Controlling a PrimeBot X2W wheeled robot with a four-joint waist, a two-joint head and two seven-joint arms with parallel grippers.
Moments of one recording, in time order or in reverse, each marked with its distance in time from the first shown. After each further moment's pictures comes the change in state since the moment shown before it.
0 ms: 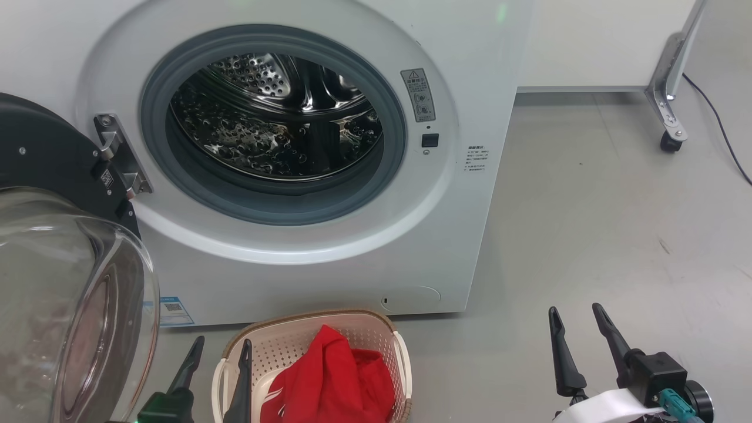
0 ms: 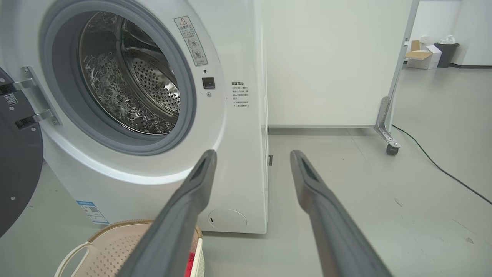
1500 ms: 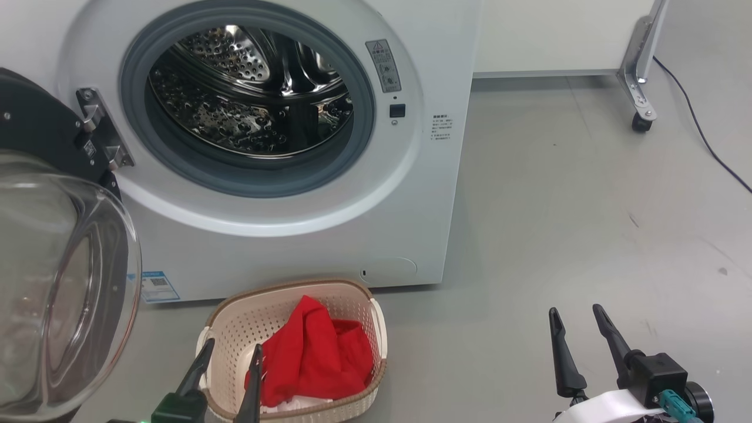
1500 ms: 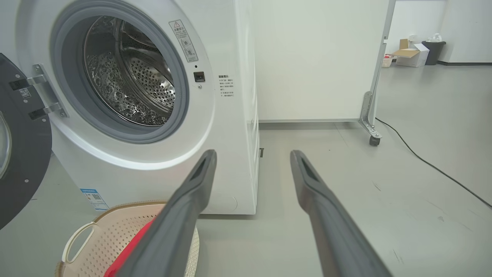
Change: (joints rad) left arm 0.044 0.022 -0.037 -0.105 0.043 0.028 0.084; right arm 0.003 0.004 -0.003 -0.001 -0.001 0.001 0.000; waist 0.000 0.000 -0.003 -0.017
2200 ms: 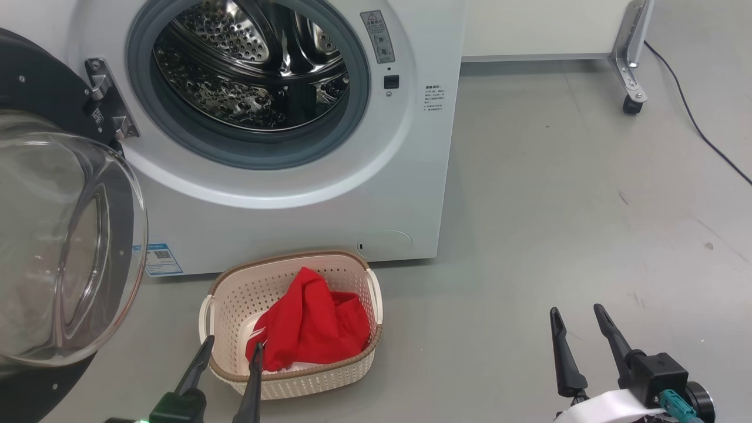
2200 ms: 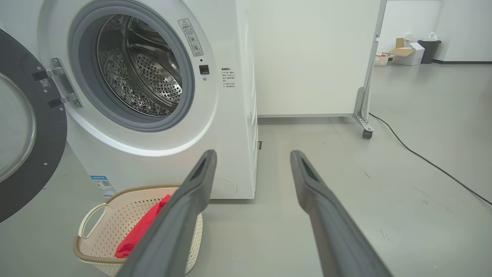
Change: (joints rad) left arm 0.004 0.000 -0.001 -0.023 -0.003 0.000 0.001; right arm 0.000 0.000 -0.004 0.000 -0.005 0.000 0.000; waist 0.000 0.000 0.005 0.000
